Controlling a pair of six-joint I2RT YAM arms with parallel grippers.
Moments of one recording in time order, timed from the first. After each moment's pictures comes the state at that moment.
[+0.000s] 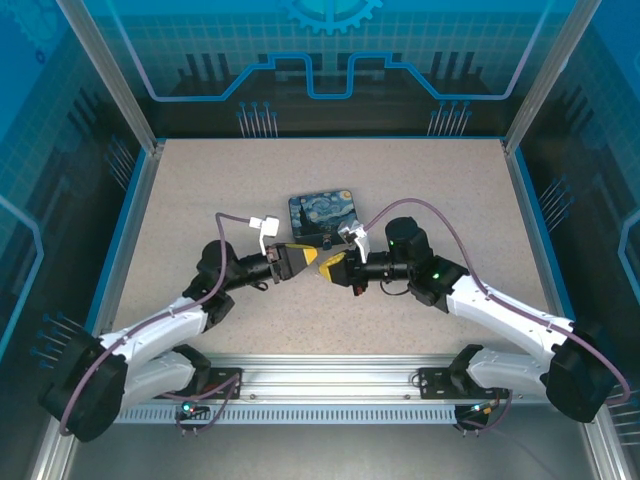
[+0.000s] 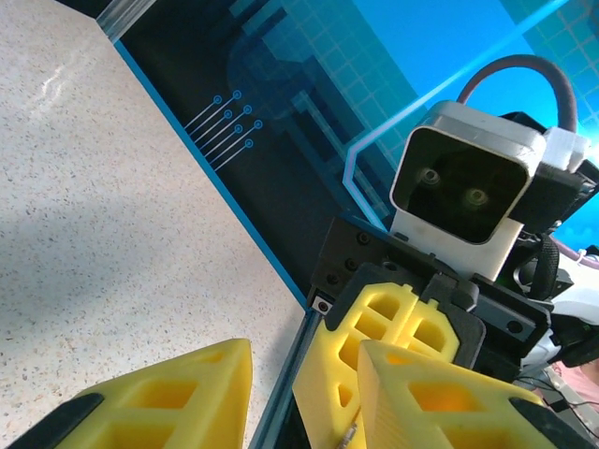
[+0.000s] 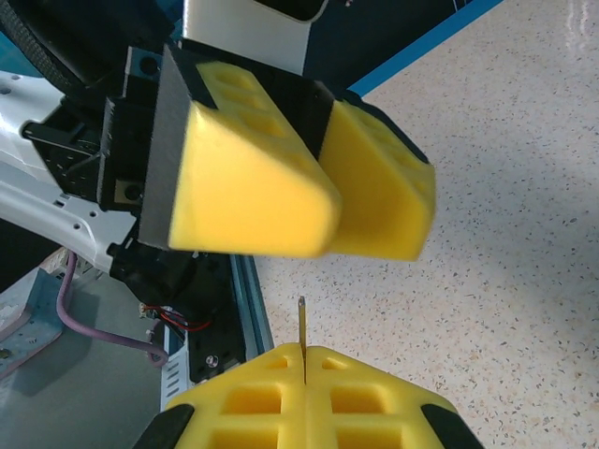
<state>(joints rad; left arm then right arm) -0.51 1.08 0.39 0.73 0.68 -0.93 0.73 1.14 0.73 0.02 -0.64 0.29</state>
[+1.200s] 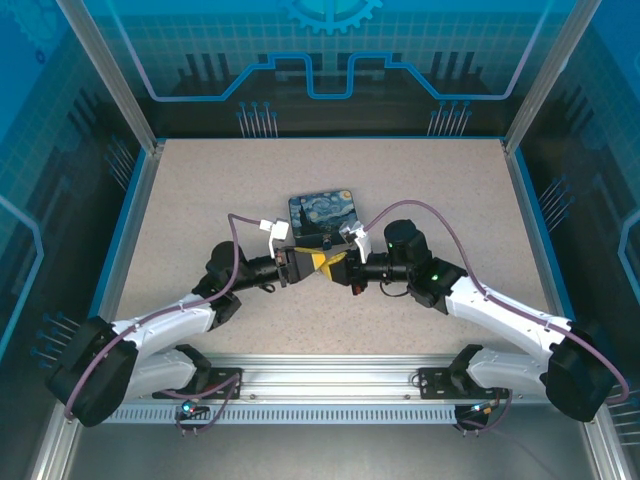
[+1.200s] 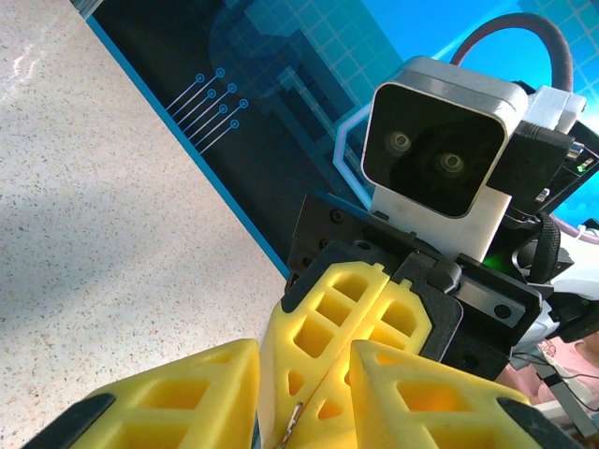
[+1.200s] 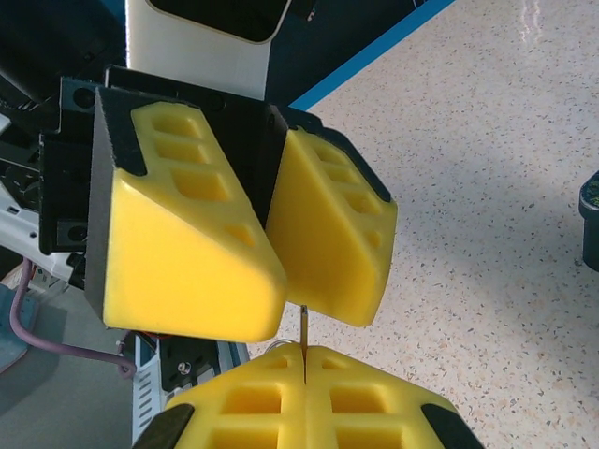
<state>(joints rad) -0.56 1.15 0.39 0.81 0.68 -0.91 0.73 1.14 0.71 0.03 -0.56 0.30</state>
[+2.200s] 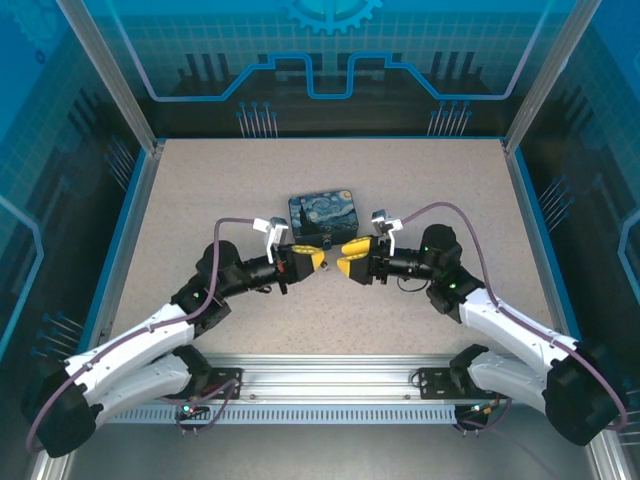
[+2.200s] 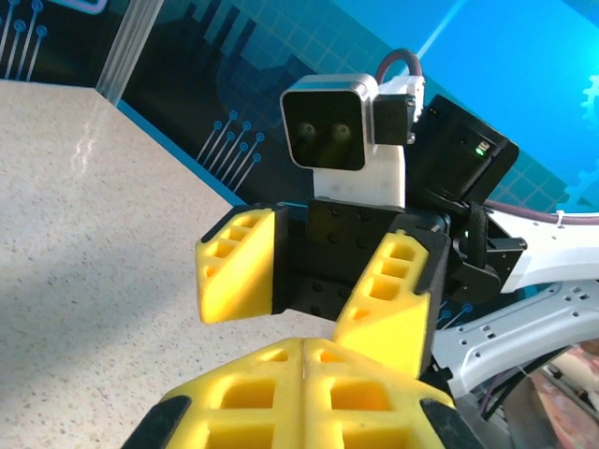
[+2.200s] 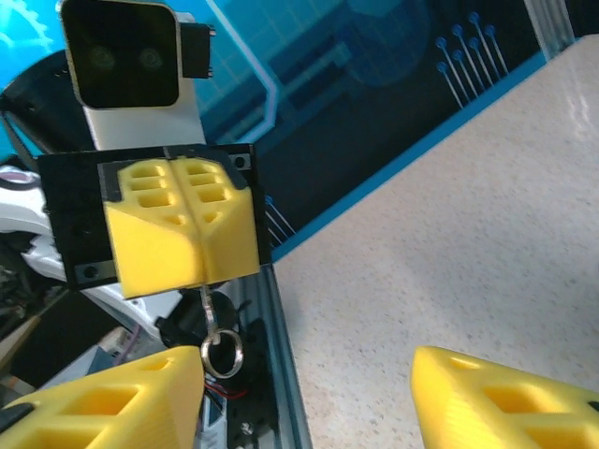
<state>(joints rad) -0.68 0.90 0.55 0.34 0.47 -0.58 0.54 1.03 0.53 0.44 -0.82 0.55</state>
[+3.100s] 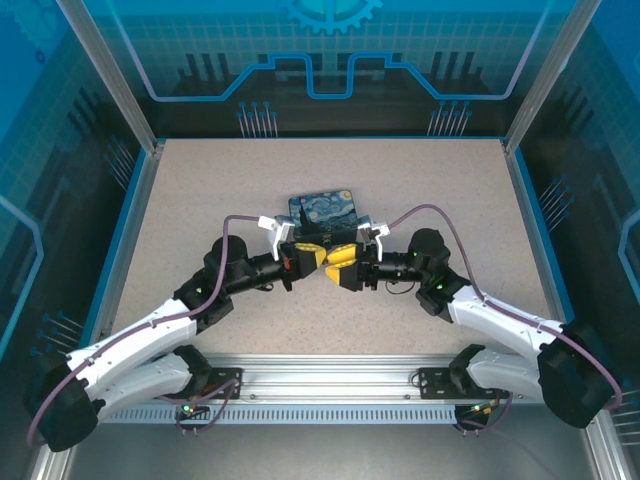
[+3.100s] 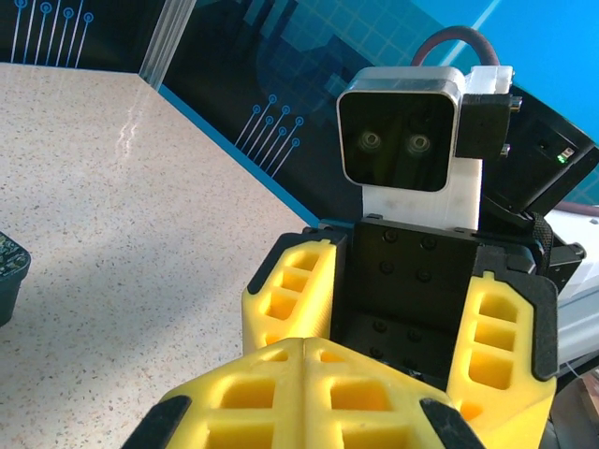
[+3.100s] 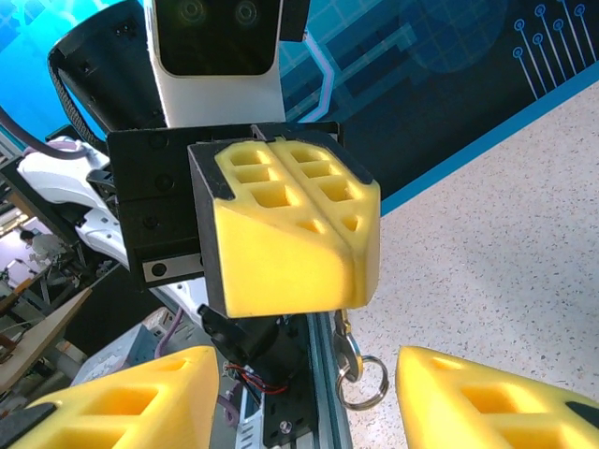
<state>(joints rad) -0.70 0.94 0.59 0.26 0.41 -0.54 0.64 1.12 0.53 0.58 -0.83 0.58</state>
